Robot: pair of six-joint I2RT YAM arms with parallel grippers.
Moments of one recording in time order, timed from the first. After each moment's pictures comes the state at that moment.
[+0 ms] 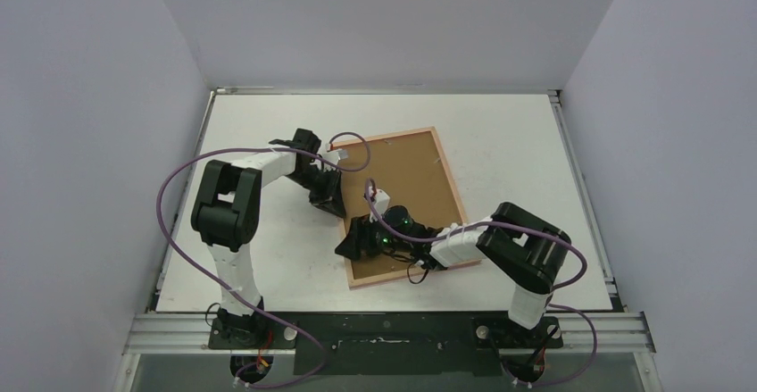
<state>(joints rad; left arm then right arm) -0.28 1.97 1.27 -0.73 0.69 -0.07 0.96 1.78 0.68 0.64 -0.25 0.69</state>
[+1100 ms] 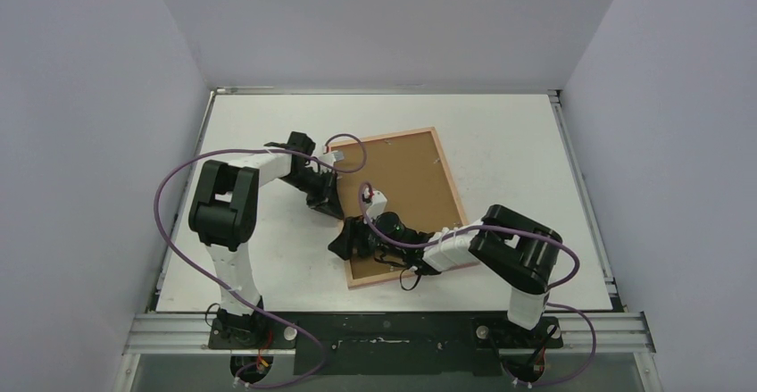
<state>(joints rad) -0.25 1.97 1.24 -0.72 0.75 -0.05 1.04 1.81 0.70 0.69 -0.04 0.75</state>
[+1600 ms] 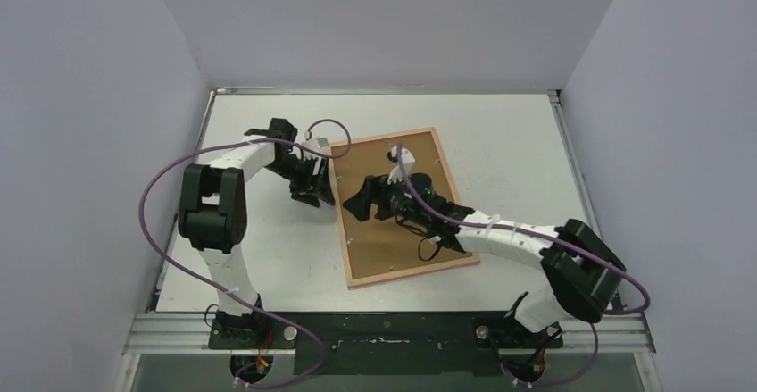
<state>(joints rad) -0.17 1.94 1.32 -0.86 0.68 0.03 0.90 1.53 0.77 0.41 -0.08 0.65</state>
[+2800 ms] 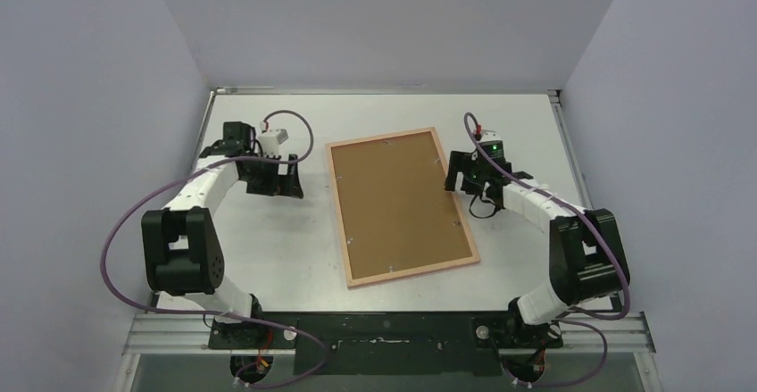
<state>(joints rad) -0.01 1.59 1.11 -0.70 0.43 0.12 0.21 1.51 0.85 -0.14 0.00 0.30</state>
